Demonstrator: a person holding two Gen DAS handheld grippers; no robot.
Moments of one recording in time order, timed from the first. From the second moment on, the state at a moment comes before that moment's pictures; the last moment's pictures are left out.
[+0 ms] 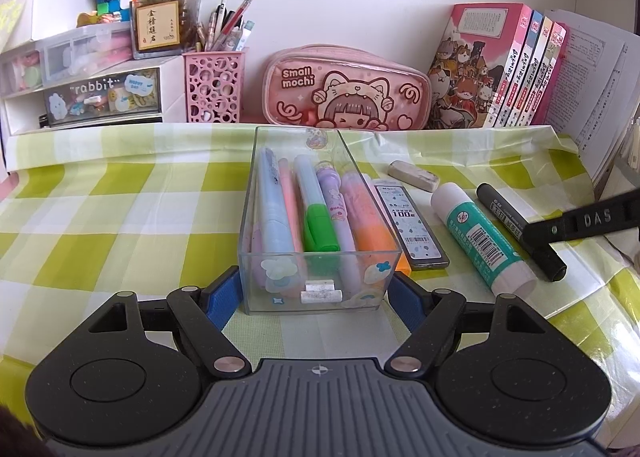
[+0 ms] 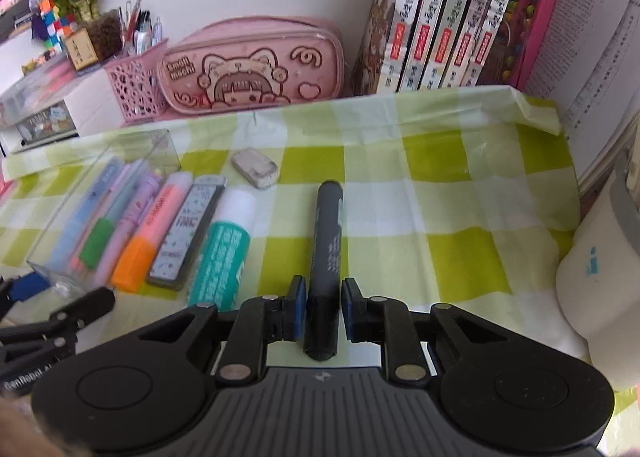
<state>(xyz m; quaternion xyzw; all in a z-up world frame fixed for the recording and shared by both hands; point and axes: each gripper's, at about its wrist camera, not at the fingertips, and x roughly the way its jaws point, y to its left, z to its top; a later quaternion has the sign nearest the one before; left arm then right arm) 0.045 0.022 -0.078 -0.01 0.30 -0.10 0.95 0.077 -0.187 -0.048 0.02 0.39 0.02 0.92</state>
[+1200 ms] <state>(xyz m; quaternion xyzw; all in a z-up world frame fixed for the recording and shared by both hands) 0.053 0.030 -0.077 -0.05 0.30 -0.10 0.95 0.144 -0.137 -0.013 0.22 0.41 0.13 0.87</state>
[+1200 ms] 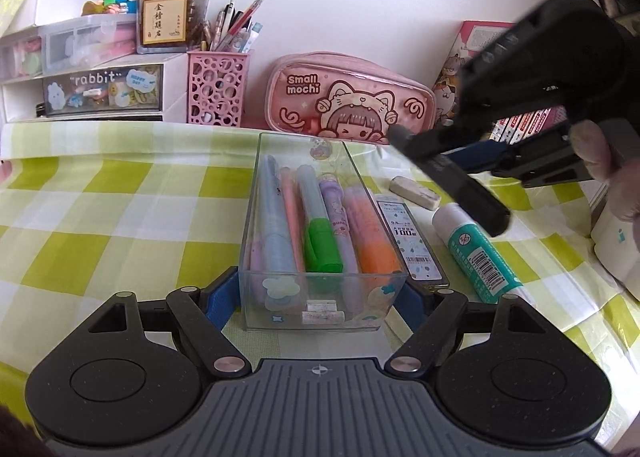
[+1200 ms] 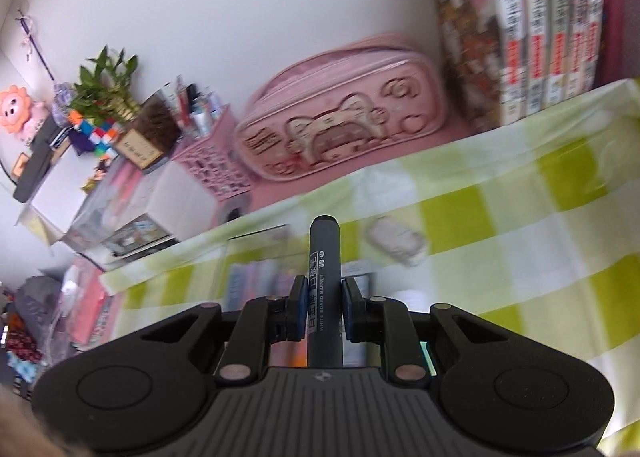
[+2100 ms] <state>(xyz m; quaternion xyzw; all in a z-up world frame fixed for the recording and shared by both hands) 0.052 0.033 -0.077 -0.06 0.29 -0.11 0.95 0.157 -0.080 -0.019 0.18 0.41 0.10 0.89</state>
